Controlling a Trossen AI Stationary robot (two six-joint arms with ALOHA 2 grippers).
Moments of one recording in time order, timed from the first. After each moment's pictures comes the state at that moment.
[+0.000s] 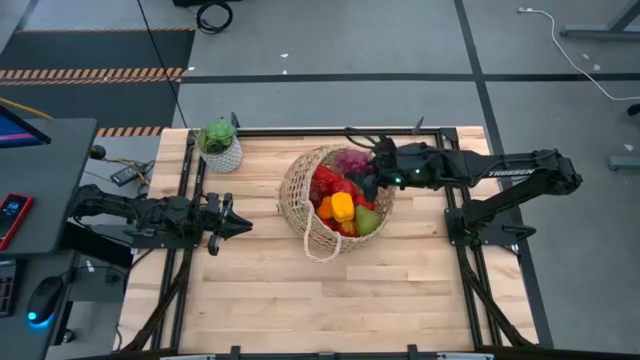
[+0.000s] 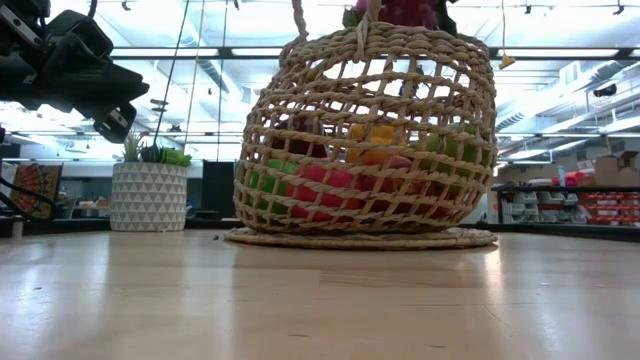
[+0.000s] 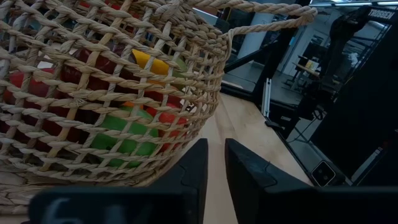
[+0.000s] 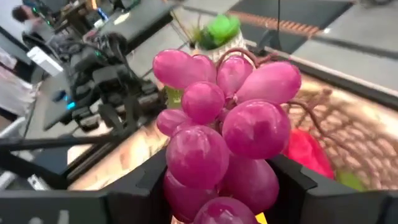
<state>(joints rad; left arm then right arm) -0.19 0.16 0.01 0.11 -0.10 -0.35 0.00 1.19 1.13 -0.35 0.28 0.63</state>
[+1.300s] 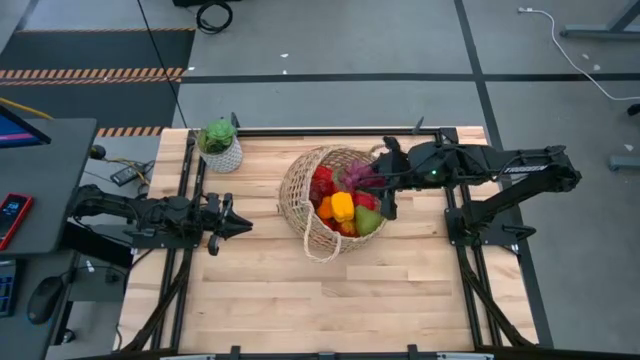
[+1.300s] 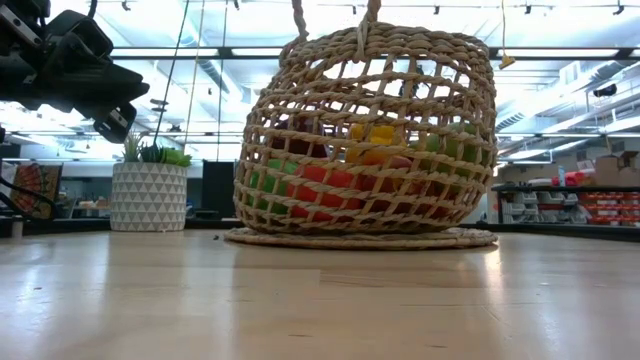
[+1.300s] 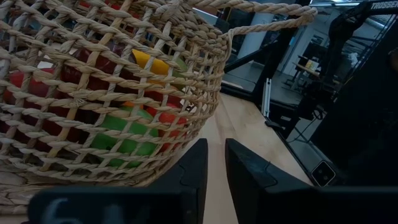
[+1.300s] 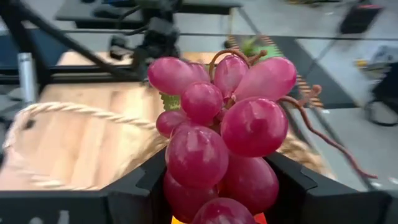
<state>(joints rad) -0.19 0.16 0.01 0.11 -0.10 -0.35 0.09 1.19 1.33 -0.58 0.26 0.03</state>
